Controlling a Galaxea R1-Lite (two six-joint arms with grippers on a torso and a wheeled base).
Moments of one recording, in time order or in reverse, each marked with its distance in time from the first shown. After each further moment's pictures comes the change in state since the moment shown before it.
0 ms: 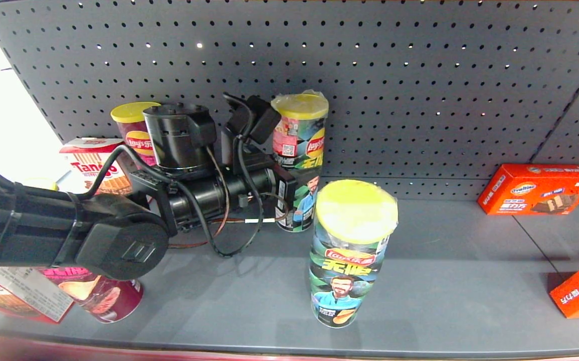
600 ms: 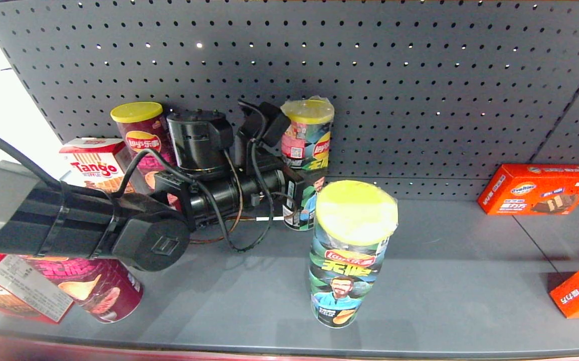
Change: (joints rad) left arm 0.002 0.073 -0.059 -0.012 -0.003 -0.008; right arm 0.000 0.000 0.000 0.000 0.000 0.000
